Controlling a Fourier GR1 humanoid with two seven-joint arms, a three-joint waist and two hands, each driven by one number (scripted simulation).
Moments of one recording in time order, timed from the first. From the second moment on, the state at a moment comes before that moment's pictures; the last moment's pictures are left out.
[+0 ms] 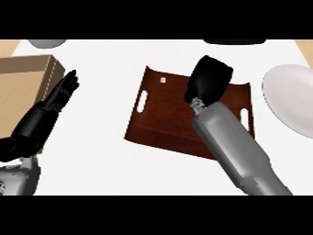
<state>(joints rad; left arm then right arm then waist) -0.16 0.23 0.01 -1.65 -0.05 -0.22 -0.02 -0.79 -0.03 0.33 -1.10 1.32 -0.04 1.15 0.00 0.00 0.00</state>
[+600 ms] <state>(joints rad) -0.15 0.22 0.02 -1.66 -0.05 -0.23 -0.02 -0.73 -0.16 0.13 -1.18 1.40 -0.05 1.07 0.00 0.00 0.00</state>
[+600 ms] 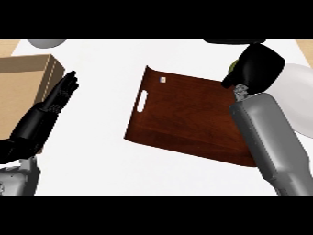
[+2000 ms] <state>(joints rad) -0.19 0.21 0.04 -1.65 -0.06 -0.26 -0.02 -0.73 -0.48 -0.38 -0.42 1.11 -0.58 0.56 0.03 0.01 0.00</state>
